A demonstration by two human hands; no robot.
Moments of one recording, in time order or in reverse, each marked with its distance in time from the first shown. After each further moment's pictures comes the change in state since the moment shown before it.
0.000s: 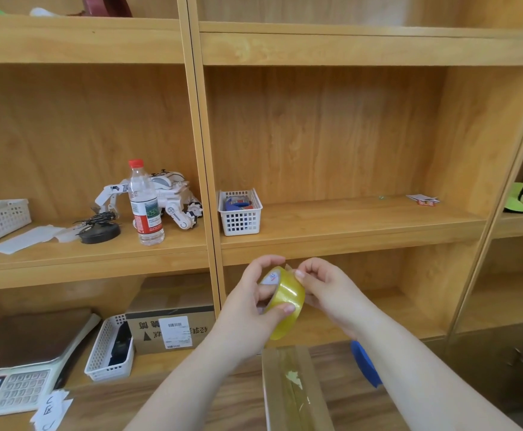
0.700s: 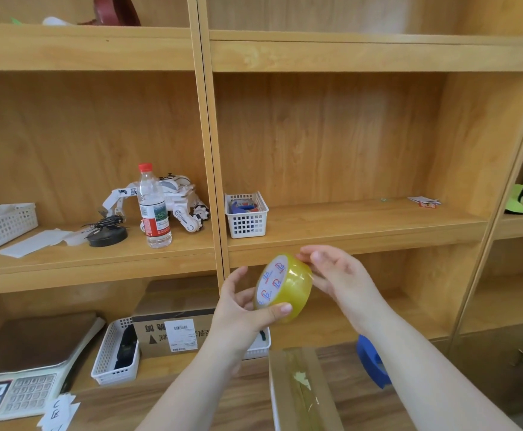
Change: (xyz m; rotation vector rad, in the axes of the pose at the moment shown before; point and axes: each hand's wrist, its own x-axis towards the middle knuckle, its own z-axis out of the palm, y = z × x) left_hand 0.000 -0.036 -0.015 -0.429 0.210 -0.244; right_hand -0.008 -0.012 0.007 0.147 0.087 -0.201
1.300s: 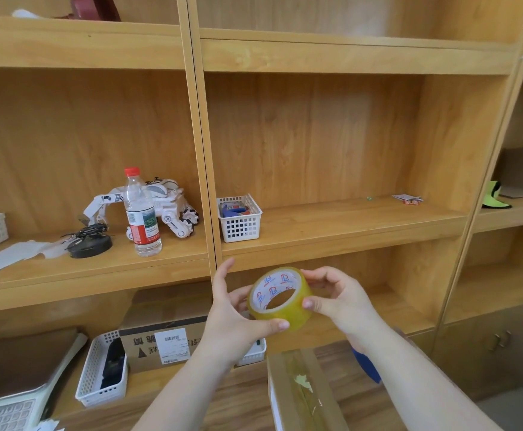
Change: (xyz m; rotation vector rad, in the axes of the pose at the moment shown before) left_hand 0.019 -0.007 -0.029 0.151 -0.098 0.135; right_hand -0.006 0.040 0.003 -0.148 0.068 -0.047
